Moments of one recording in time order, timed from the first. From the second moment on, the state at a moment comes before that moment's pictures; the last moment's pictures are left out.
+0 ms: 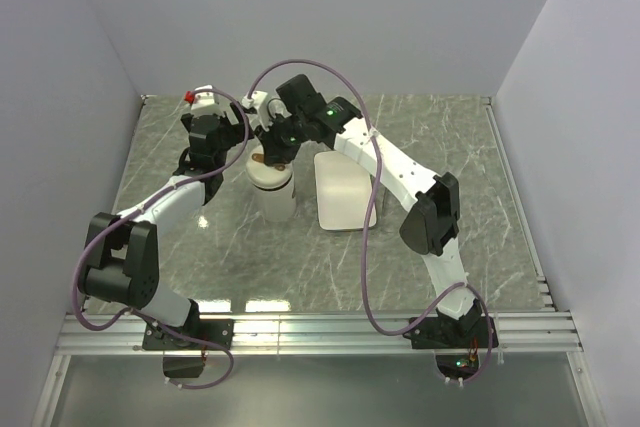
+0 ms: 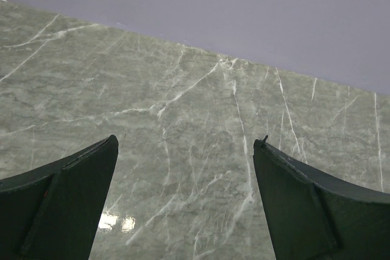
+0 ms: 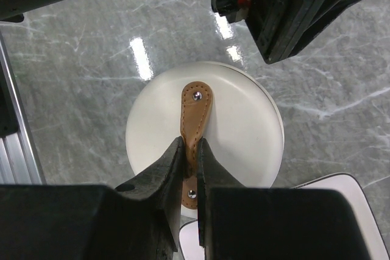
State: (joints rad) left arm -0.24 1.50 0.92 0.42 -0.28 -0.31; right arm 0.77 2.14 2.23 -0.86 -0.44 -0.26
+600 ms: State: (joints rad) left arm -0.24 1.50 0.91 0.42 -0.29 -0.31; right arm 0.79 2.19 2.28 -0.92 -0.43 -0.27
